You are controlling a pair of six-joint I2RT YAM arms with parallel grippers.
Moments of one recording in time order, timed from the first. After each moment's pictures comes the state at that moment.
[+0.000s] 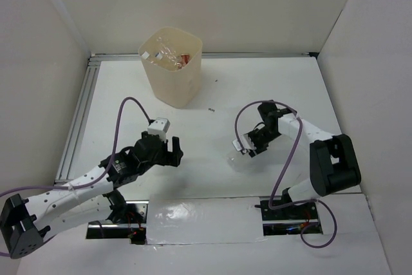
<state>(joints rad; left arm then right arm) -0.83 0.84 0.57 -0.34 -0.31 -0.51 0.25 1.46 0.80 -0.83 -0.60 -1.89</state>
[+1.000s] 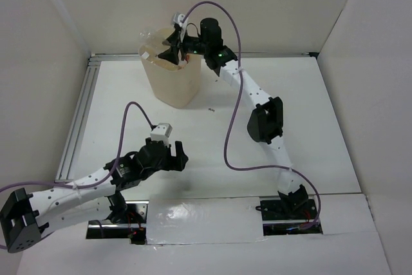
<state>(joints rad) -0.93 0.86 0.49 -0.27 -0.33 -0.67 0.54 2.43 2.52 -0.07 -0.83 -0.19</state>
